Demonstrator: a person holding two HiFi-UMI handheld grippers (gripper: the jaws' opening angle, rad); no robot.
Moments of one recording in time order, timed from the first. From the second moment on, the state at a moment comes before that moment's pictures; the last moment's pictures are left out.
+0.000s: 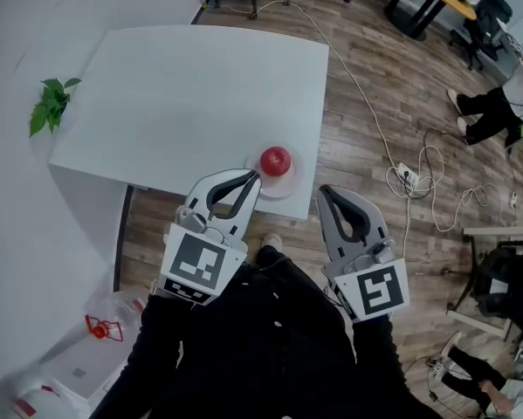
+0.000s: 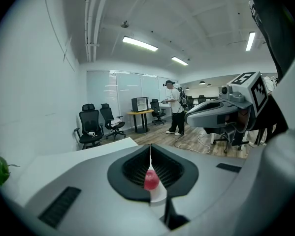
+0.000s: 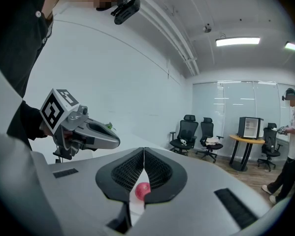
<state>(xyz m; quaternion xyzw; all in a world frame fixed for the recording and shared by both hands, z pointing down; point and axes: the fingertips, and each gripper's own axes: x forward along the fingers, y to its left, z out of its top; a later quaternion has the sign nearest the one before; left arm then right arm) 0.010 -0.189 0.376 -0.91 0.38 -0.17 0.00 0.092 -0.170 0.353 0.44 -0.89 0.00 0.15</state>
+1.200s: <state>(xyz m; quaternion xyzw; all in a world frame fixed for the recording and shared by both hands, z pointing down) 0.012 -0.190 0.378 -0.91 0.37 -0.17 0.01 0.085 -0.168 0.356 0.44 -0.88 -0.01 0.16</state>
